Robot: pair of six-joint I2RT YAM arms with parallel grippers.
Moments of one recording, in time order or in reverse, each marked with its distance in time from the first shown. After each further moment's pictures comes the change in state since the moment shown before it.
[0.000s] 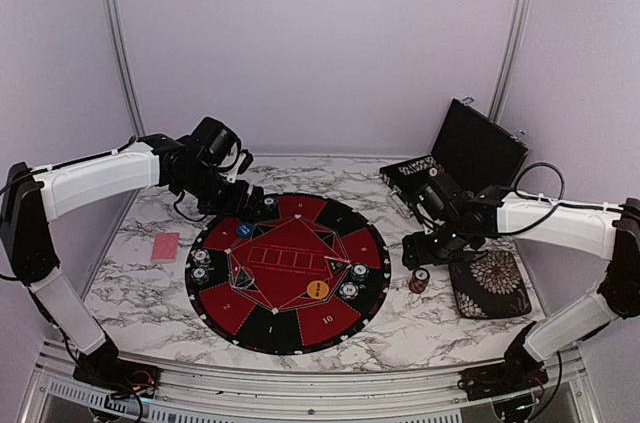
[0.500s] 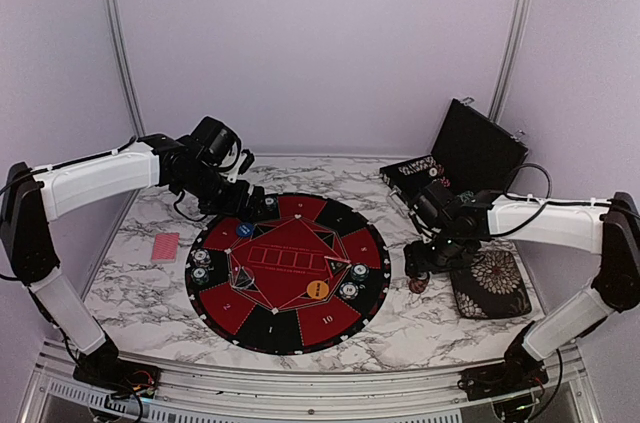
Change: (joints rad) left arm 0.000 0.002 0.000 0.006 0.023 0.009; right arm 0.000 0.051 -0.025 -0.026 -0.003 0.035
